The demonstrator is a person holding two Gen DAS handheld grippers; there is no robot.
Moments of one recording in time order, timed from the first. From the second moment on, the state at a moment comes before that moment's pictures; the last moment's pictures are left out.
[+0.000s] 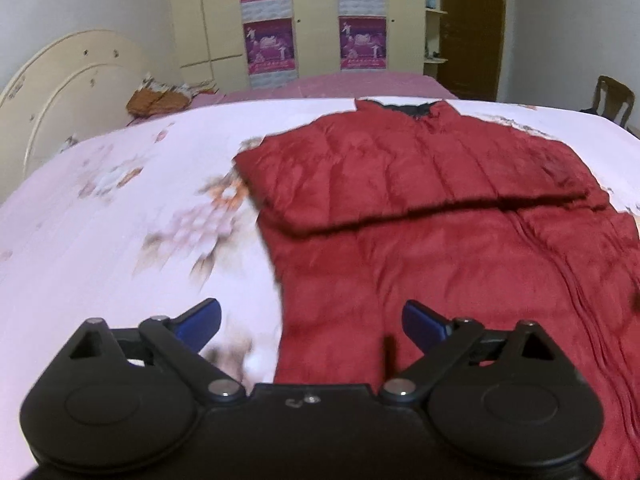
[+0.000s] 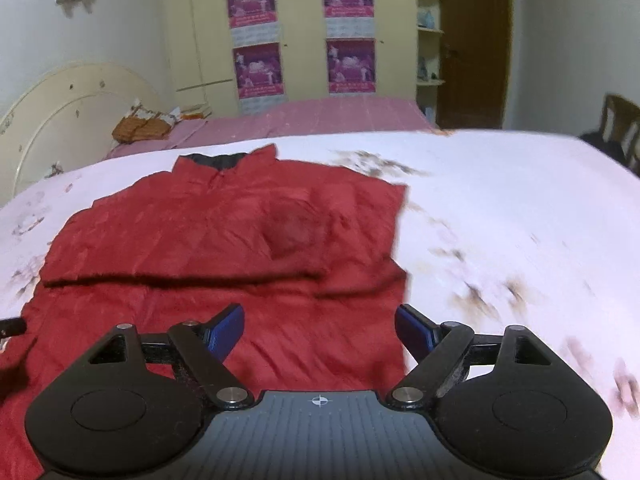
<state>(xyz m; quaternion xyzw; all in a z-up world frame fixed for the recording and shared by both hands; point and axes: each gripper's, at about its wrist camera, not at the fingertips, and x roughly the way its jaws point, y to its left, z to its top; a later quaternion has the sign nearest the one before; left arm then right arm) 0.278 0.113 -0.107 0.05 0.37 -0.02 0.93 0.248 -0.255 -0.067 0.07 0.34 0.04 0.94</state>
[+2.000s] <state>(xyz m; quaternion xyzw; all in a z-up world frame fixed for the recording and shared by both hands) 0.218 0.173 -0.053 -0.35 0.25 -0.10 0.90 0.171 -0.382 -0.033 0.39 0.29 0.19 0.85</state>
